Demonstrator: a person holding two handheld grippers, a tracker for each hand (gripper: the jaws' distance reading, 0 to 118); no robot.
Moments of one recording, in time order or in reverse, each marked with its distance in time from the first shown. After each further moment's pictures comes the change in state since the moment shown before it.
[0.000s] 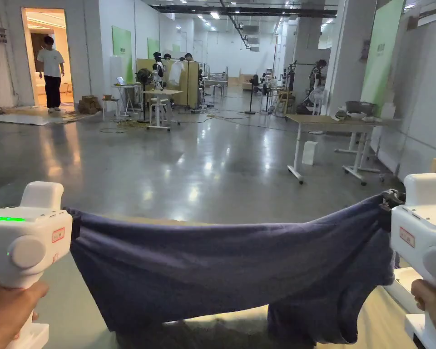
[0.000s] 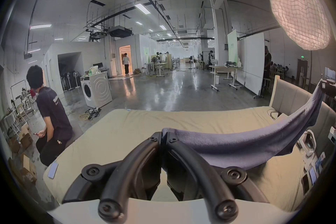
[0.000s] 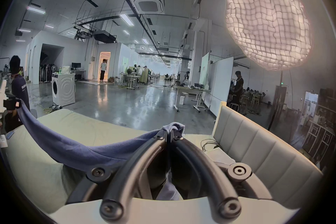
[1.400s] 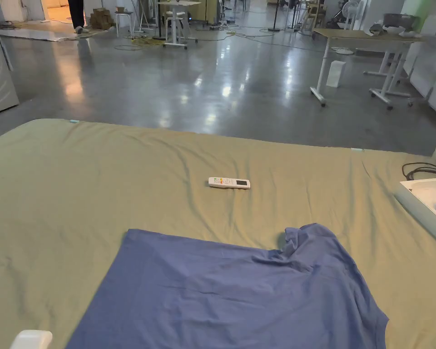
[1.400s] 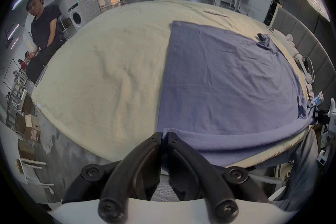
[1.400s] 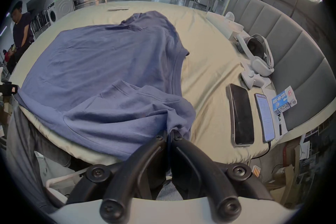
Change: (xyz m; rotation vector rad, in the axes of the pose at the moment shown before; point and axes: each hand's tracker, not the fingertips) left arm -0.045 -0.343 0.109 -0.735 -0.046 0.006; right arm -0.023 -0.328 0.208 -0.864 0.063 0.078
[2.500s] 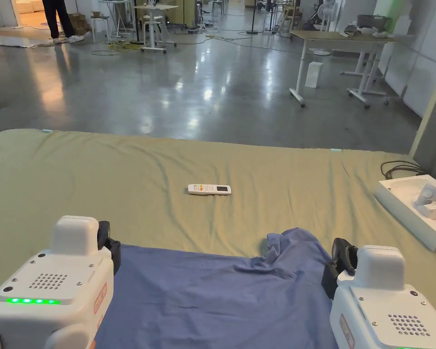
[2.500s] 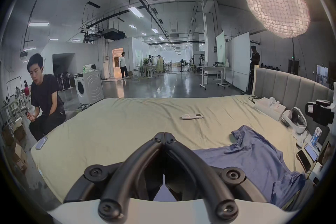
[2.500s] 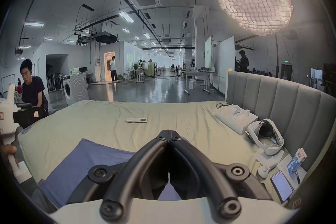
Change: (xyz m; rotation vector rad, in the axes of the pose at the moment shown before) left arm 0.133 0.139 0.106 0.779 -0.019 -0.053; right arm -0.058 0.152 0.078 0.803 0.065 -0.175
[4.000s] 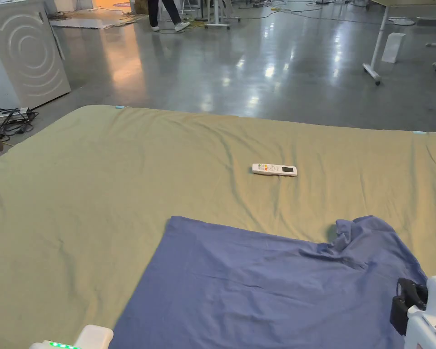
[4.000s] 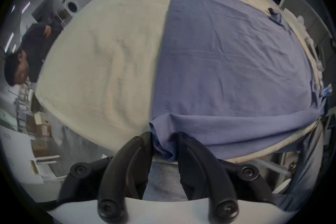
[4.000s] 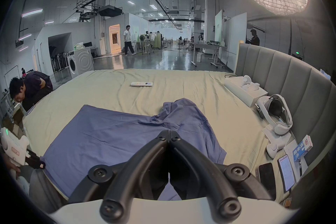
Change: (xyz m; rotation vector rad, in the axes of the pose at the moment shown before) left arm -0.103 -0.193 0.011 -0.986 0.103 -0.063; right arm 0.003 -0.054 -0.019 -0.274 0.069 0.037
